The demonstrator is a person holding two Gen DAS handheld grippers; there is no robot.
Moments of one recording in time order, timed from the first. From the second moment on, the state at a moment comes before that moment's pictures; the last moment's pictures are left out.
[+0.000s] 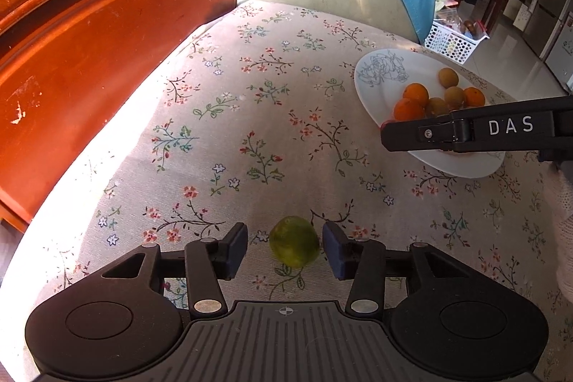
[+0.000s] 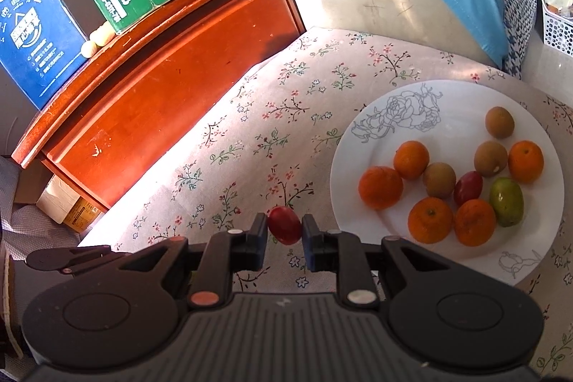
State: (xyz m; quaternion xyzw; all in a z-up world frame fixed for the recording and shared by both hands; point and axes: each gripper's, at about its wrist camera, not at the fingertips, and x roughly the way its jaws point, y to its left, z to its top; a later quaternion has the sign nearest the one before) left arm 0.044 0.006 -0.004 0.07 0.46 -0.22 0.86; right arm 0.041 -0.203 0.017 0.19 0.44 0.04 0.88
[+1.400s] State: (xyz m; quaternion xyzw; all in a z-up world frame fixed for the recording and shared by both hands) left arm 0.097 -0.112 0.041 0.00 0.39 -0.26 0.88; right arm 0.051 -0.326 0.045 0.27 0.39 -0.05 0.88
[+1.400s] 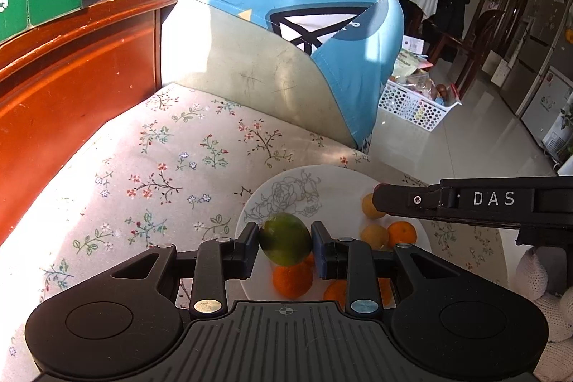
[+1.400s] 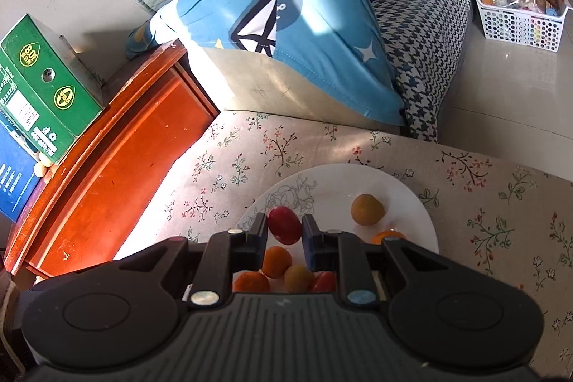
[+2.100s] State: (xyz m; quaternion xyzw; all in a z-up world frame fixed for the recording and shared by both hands) left arm 0.111 -0.135 0.027 0.01 0.42 -0.23 0.88; right arm 0.058 -0.328 0.021 0.26 0.43 -0.07 0.86
